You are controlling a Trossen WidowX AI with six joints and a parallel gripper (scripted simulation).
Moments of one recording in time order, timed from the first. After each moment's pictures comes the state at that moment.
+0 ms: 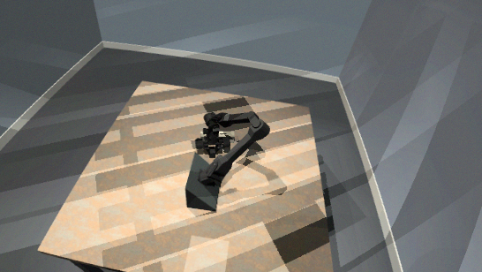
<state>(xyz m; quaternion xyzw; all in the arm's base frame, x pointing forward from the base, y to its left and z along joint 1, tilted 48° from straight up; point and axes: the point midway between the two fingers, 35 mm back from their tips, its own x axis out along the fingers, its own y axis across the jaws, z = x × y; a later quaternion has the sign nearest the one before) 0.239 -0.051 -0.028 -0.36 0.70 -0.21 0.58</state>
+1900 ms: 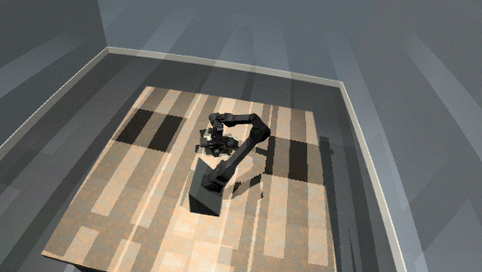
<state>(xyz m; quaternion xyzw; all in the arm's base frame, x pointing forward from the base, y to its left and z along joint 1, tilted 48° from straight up) 0.283 -0.051 -0.030 -0.33 0.69 -0.23 0.59</state>
